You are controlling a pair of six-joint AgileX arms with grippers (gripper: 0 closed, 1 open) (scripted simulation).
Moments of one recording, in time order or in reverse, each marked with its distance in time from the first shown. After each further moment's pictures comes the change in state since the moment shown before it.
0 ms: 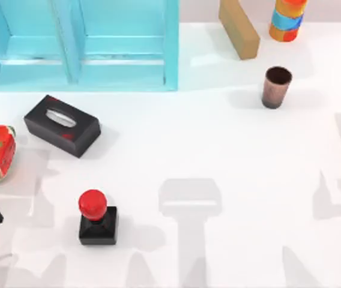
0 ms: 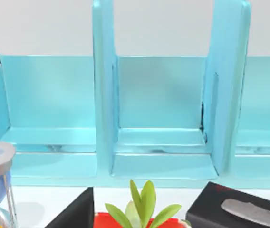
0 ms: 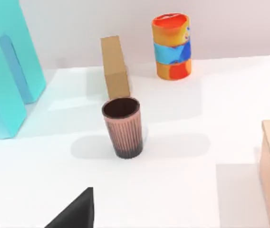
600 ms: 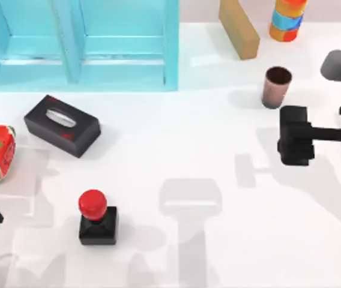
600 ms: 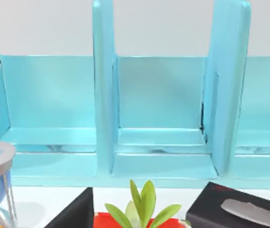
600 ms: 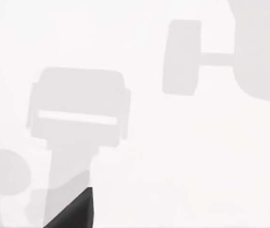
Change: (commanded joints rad) left arm 0.000 0.000 0.000 0.000 0.000 0.000; right arm 0.397 0.938 0.780 -0.638 0.029 0.352
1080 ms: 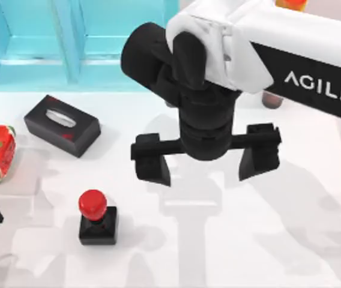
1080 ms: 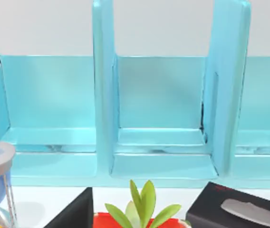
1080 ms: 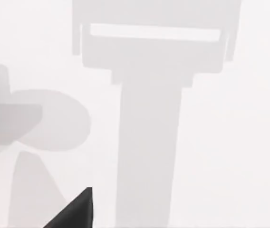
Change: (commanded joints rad) left arm 0.000 0.000 0.000 0.000 0.000 0.000; right arm 0.311 0.806 0.765 -0.507 0.077 0.312
